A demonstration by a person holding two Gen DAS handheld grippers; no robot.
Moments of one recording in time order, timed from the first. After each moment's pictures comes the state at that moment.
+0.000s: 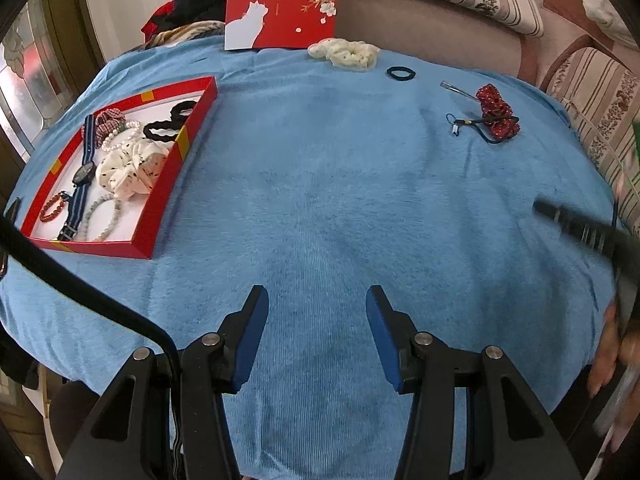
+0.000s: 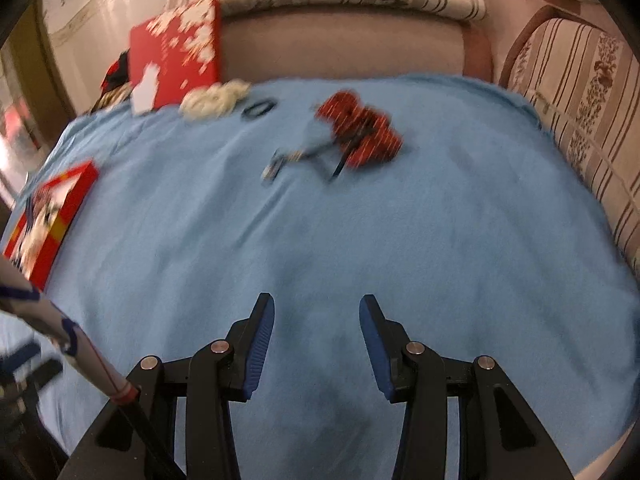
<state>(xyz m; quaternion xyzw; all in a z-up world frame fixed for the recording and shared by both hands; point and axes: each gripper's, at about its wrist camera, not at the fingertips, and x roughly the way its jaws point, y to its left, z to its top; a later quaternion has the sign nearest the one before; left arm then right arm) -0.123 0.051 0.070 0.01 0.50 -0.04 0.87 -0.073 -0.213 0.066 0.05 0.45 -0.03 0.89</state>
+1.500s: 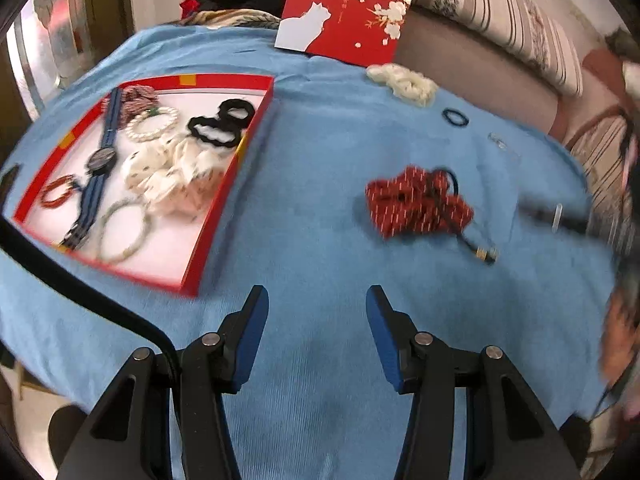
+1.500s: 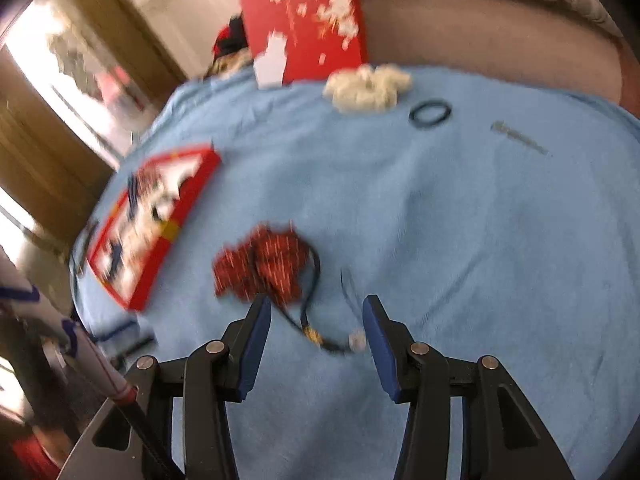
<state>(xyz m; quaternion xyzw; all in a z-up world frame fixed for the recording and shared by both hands) -0.076 0.121 0.071 -0.09 0.48 -0.02 0.87 -0.003 -0.135 0.074 0.06 0.50 0.22 0.83</state>
